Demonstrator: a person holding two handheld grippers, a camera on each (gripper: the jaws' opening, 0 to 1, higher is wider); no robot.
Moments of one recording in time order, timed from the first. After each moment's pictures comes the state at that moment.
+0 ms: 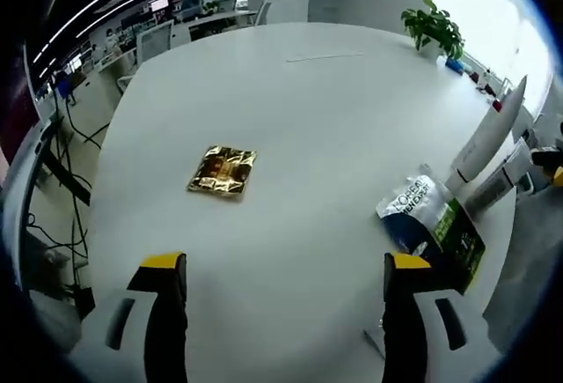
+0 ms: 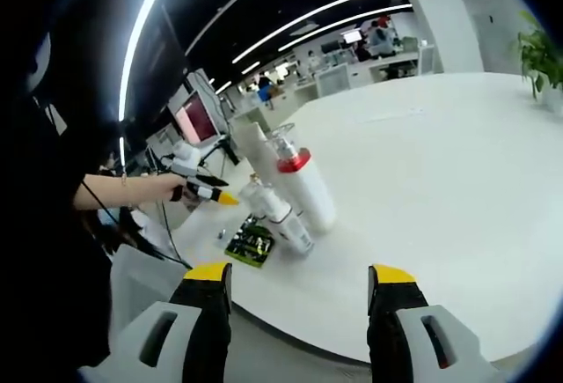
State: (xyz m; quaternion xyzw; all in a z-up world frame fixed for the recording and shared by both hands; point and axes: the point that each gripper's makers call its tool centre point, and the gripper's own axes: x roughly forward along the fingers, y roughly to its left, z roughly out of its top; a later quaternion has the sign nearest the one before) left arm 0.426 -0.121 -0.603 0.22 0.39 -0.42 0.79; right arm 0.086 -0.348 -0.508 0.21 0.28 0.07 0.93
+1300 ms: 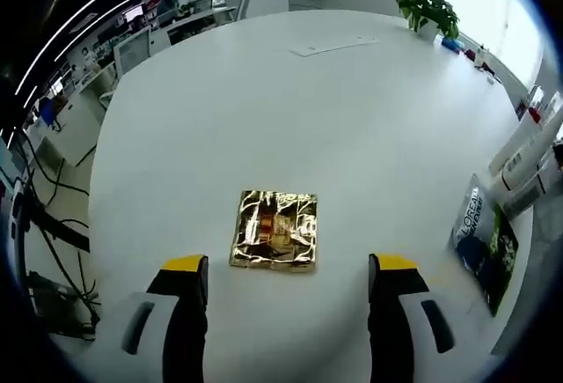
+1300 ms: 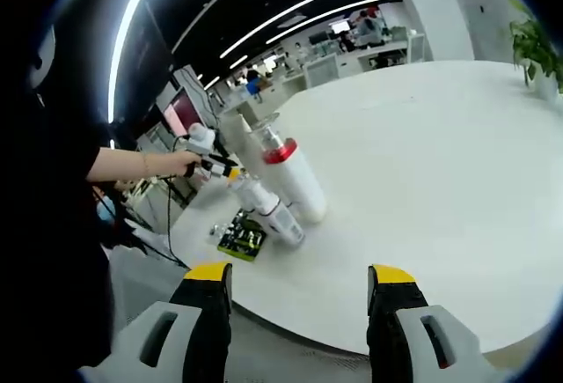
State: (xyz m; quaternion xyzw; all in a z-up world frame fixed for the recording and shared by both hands) left arm 0.500 -0.150 -0.612 0.26 0.39 -0.46 0.75; right arm 0.084 -0.352 -0.517 0.22 0.30 0.05 0.93
